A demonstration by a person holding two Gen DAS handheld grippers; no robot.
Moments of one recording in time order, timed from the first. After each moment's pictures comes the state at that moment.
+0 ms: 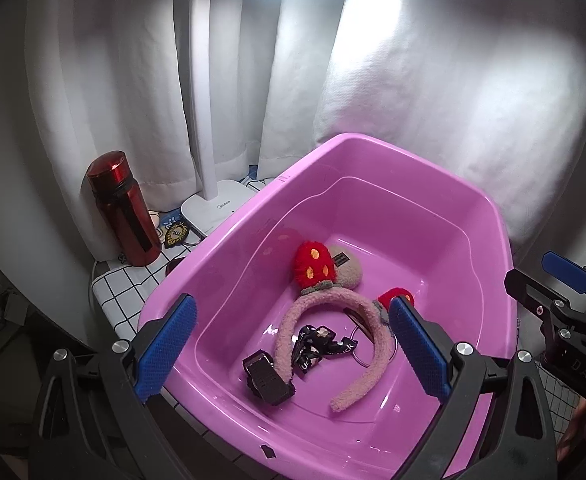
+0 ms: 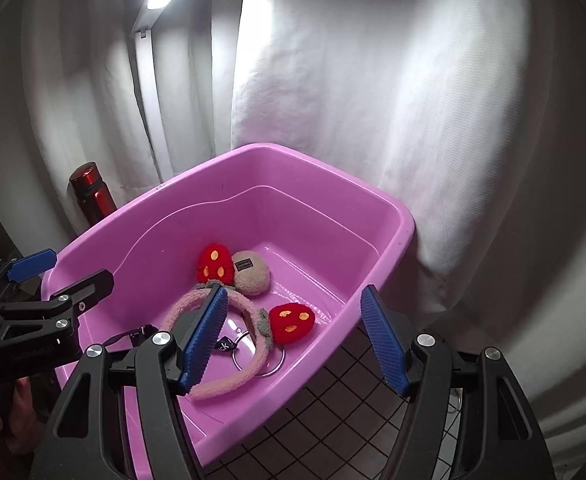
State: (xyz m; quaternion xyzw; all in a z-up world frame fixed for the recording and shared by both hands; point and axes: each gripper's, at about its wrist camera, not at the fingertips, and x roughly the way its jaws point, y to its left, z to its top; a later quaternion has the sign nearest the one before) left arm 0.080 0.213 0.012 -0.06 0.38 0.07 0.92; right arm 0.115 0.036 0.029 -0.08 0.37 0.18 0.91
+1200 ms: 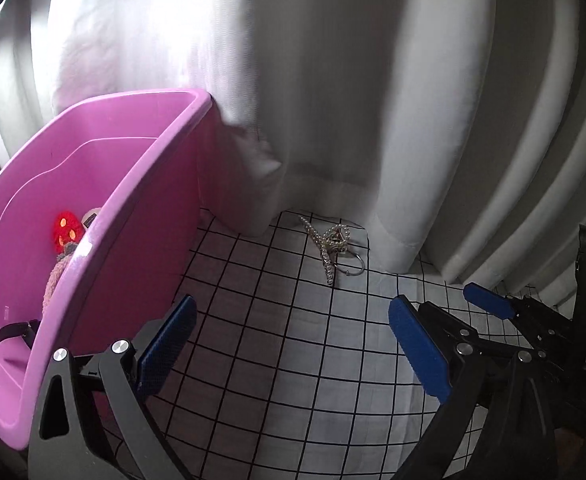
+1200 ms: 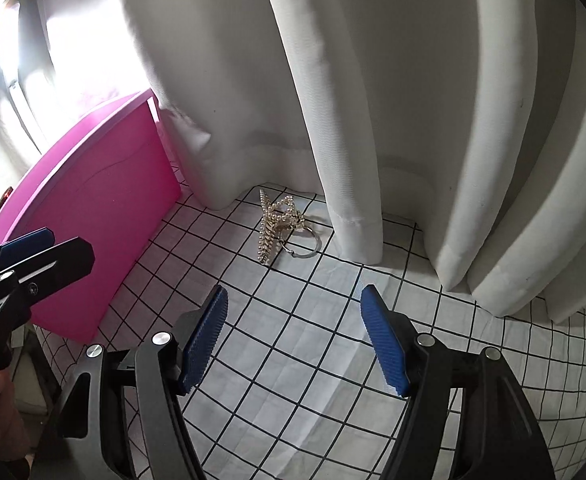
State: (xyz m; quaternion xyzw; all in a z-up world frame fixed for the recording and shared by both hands) left arm 0.057 -0.043 -0.053 0.01 0.43 -0.14 0.89; right arm 0.050 -0.216 -0.086 0.06 0.45 0.05 0.89
